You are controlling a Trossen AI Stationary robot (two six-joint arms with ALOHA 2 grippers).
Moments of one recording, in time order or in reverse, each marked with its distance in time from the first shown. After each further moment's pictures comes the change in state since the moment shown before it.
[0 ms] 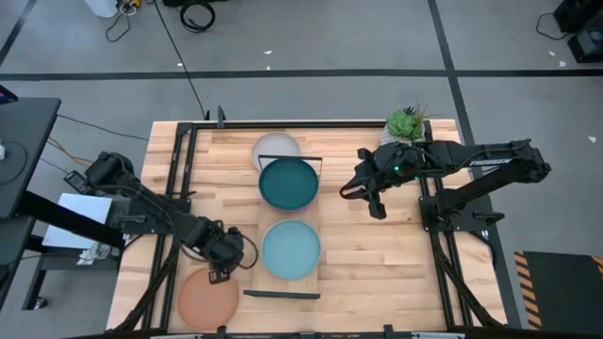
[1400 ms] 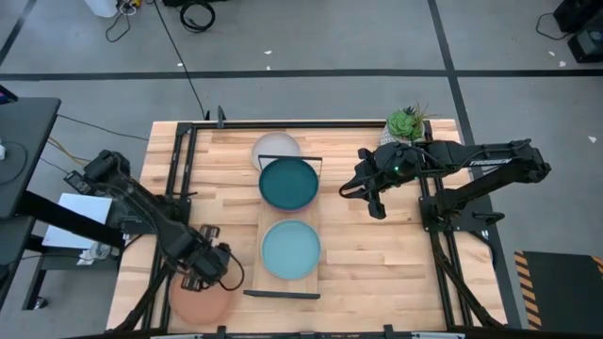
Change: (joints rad) left arm -0.143 -0.025 0.097 -0.213 -0.016 0.283; right arm -0.001 0.000 0.000 -0.004 0.004 0.027
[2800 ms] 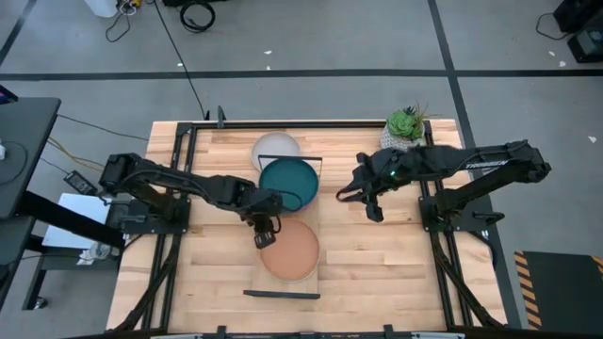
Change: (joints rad) left arm 0.589 0.150 0.179 0.328 0.015 0.048; right arm 0.006 -0.002 -0.074 0.053 0.004 0.013
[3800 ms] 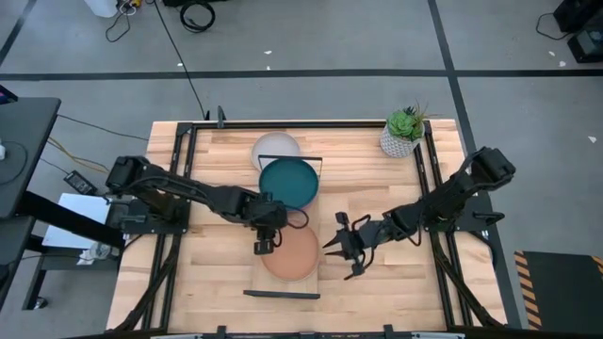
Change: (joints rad) left arm -0.068 0.067 0.000 0.064 -0.132 0.242; right arm 0.355 0.388 -0.492 1.081 0.233 -0.037
